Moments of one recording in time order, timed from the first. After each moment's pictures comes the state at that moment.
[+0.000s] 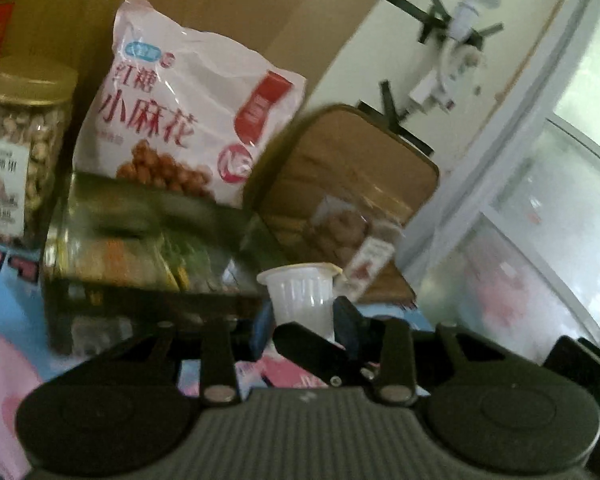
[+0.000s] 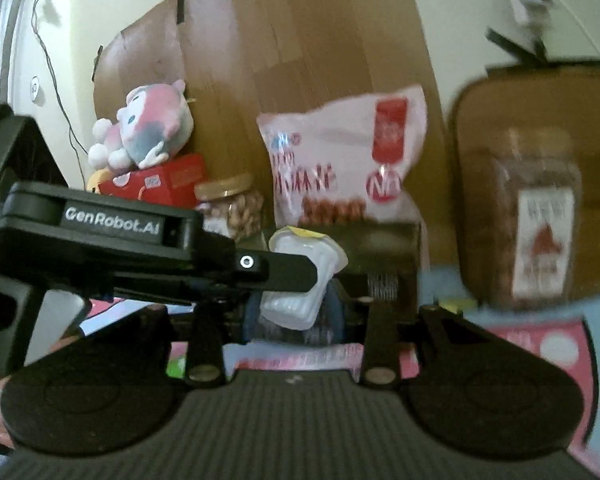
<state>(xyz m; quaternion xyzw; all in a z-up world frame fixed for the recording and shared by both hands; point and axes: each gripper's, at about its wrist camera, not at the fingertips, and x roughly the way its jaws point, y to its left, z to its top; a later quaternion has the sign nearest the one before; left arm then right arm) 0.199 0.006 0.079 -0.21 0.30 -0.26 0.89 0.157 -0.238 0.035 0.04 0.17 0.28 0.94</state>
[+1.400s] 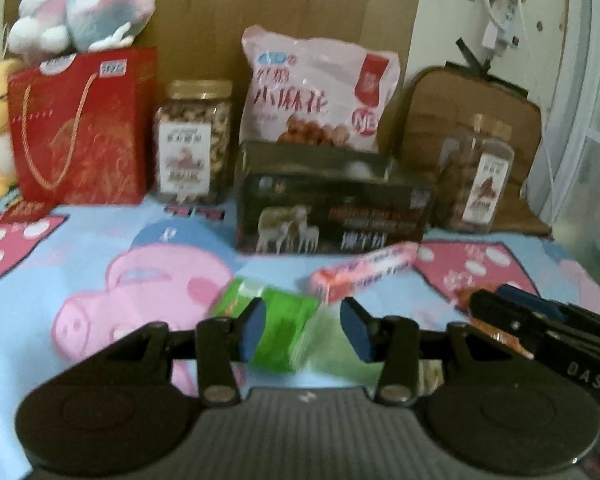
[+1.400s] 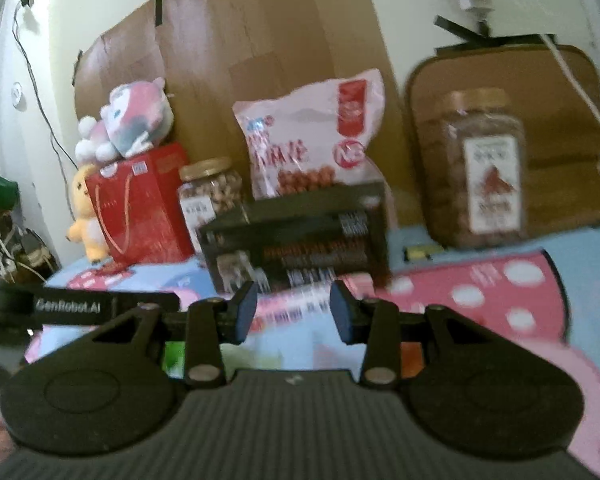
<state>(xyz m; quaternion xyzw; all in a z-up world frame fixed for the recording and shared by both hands) 0.062 0.009 0.035 -0.06 0.29 -0.05 0.95 0.071 -0.258 -0.001 0.08 0.19 0.21 0.95</state>
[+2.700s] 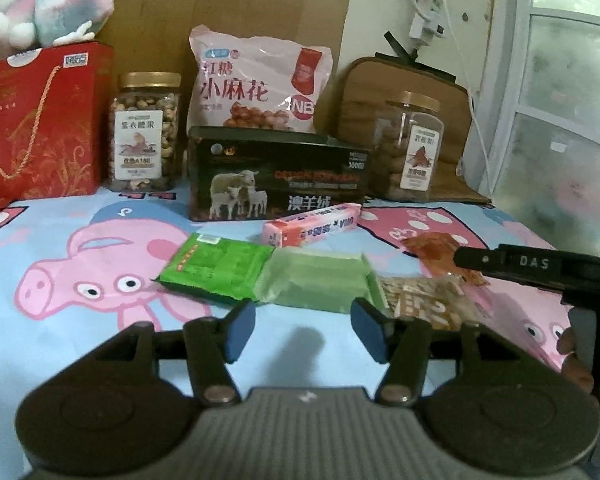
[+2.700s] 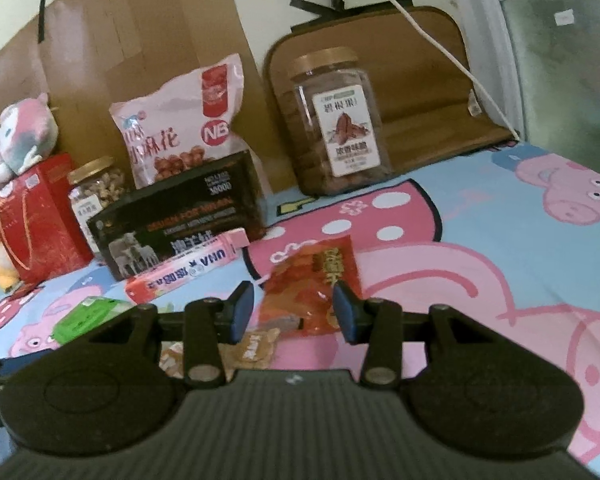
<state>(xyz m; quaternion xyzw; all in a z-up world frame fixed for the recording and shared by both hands) 0.023 0.014 -0.001 -0.05 0.26 -0.15 0.95 0.050 -0.277 -0.026 0.13 0.22 0.04 0.96</state>
